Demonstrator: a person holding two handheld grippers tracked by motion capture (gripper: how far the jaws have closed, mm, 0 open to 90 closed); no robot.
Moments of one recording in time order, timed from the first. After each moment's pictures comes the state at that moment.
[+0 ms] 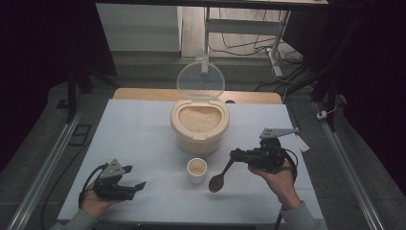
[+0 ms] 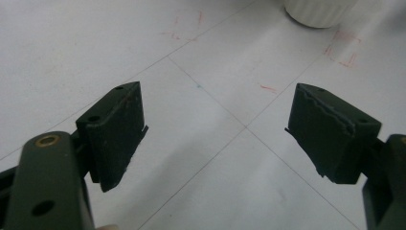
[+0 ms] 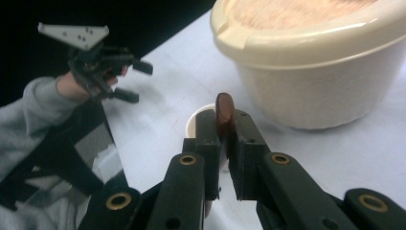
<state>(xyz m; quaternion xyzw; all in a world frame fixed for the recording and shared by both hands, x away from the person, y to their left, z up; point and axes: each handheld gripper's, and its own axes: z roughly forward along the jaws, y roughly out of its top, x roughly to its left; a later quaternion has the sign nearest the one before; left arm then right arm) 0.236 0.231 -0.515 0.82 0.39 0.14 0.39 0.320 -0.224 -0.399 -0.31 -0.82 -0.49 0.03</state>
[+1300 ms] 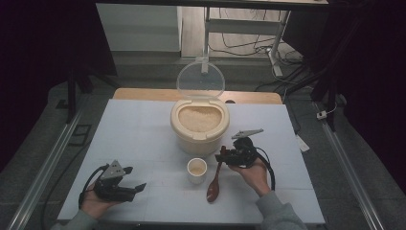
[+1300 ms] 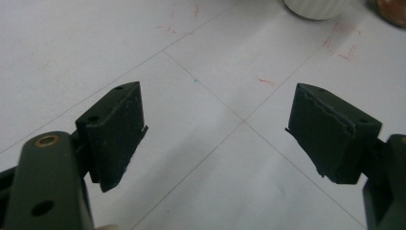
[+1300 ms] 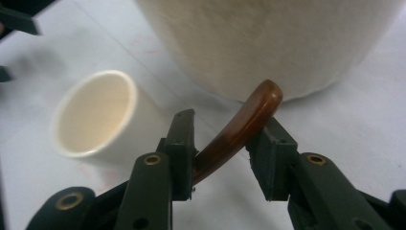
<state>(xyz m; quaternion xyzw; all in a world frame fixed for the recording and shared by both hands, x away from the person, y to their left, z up) 0.235 0.230 -0.517 0.83 0.39 0.14 0.38 0.371 -0.181 -0.482 -0.36 -0.84 -0.40 -0.02</state>
